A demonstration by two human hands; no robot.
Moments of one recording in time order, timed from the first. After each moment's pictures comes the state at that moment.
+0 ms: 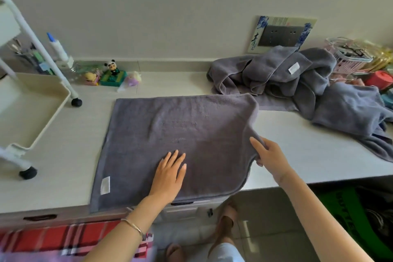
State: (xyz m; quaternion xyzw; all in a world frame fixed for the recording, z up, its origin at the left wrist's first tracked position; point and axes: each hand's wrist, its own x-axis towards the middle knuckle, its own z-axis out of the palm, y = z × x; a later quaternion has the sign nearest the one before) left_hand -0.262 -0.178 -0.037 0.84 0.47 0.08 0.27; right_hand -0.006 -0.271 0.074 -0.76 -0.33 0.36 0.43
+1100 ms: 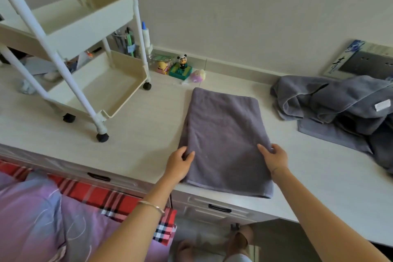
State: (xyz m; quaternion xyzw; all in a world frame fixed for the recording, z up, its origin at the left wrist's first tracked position) left_hand -0.350 -0.129 -0.019 0.60 0.63 0.25 0.43; right_hand -0.077 -0.152 0.008 -0.82 -0.30 0.30 0.39
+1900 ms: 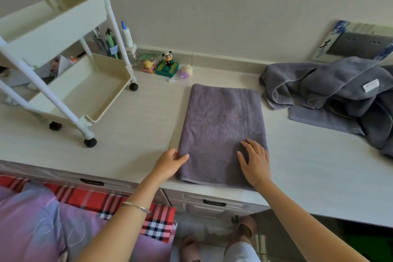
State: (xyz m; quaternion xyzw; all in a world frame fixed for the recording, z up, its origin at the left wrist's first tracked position) left_hand -0.352 -0.124 -0.021 0.58 0.62 0.17 0.50; right_hand -0.090 -0.188 -0.028 -0.79 -0.58 0.13 0.16
